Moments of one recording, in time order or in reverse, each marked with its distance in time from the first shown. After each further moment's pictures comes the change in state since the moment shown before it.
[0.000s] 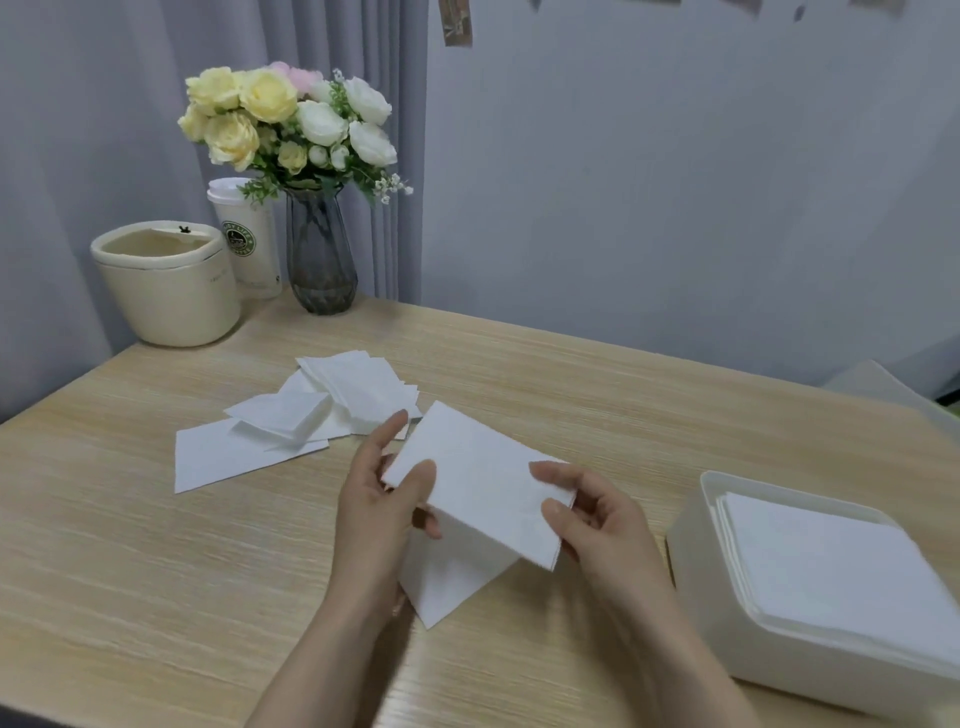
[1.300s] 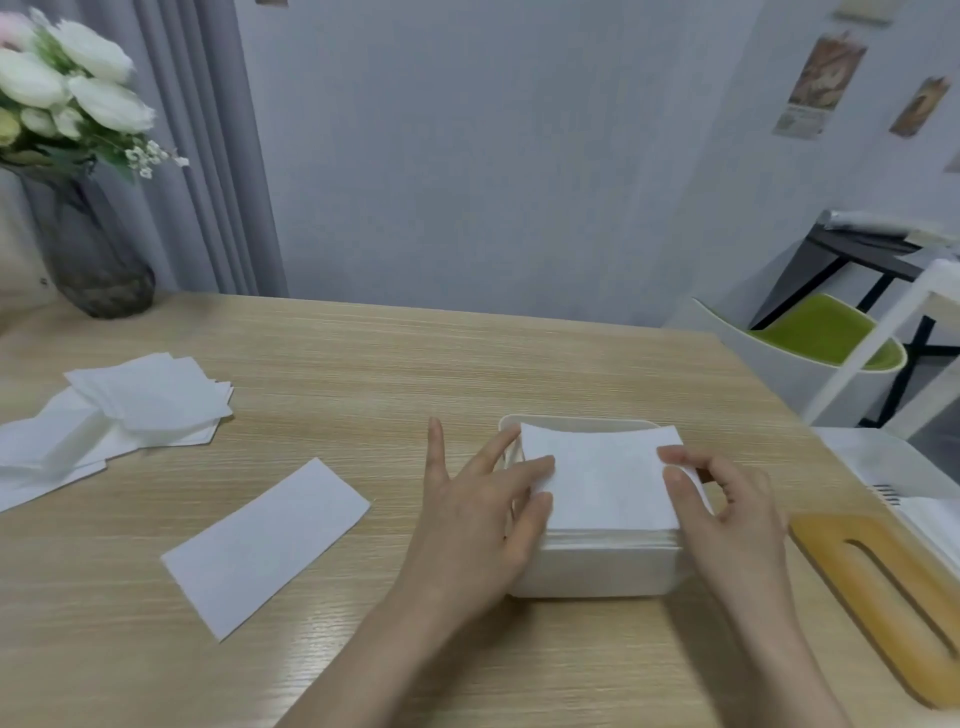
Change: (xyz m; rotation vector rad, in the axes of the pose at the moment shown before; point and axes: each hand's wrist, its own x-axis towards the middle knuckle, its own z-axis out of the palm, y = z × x) left_hand -0.074 -0.059 0.158 0.803 -0.656 0.761; right_hand -0.077 -0.002 -0.198 -0.608 0.741 -0.124
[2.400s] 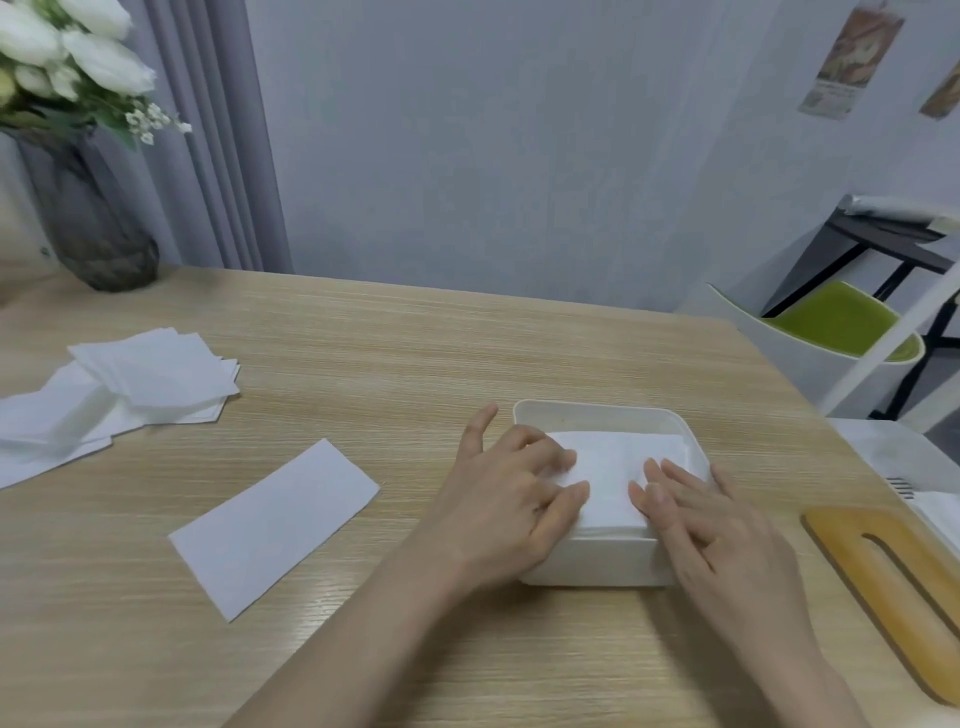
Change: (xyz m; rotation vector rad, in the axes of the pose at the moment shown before) left_hand 0.016 -0.008 0.003 0.223 -0.222 0.175; right_hand -0.017 0.021 0.008 -0.387 -0.157 -0.410
